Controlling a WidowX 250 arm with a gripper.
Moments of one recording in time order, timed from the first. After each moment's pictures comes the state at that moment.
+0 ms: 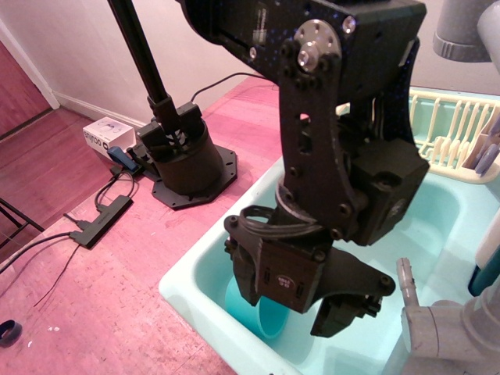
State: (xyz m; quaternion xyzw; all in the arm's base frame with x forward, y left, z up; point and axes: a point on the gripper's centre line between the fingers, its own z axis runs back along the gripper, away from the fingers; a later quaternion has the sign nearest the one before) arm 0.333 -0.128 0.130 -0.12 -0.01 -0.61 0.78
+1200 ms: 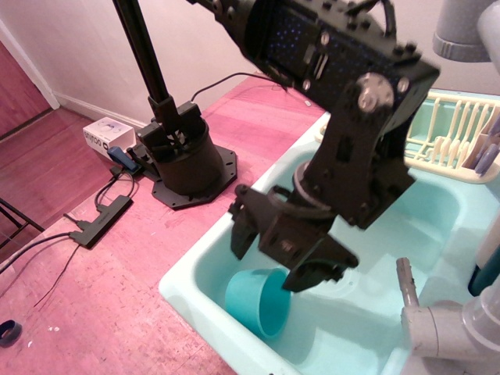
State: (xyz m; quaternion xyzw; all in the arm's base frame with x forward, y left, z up) arm 0.292 -0.108 0.107 -0.24 0.07 -0.62 0.74
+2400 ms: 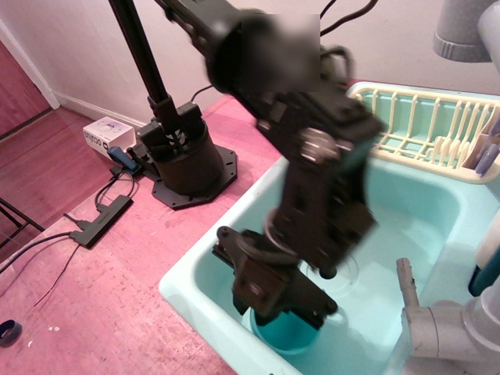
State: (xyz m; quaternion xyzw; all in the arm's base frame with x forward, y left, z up) arm 0.289 -0.136 0.089 -0.17 -0.02 -0.67 0.72
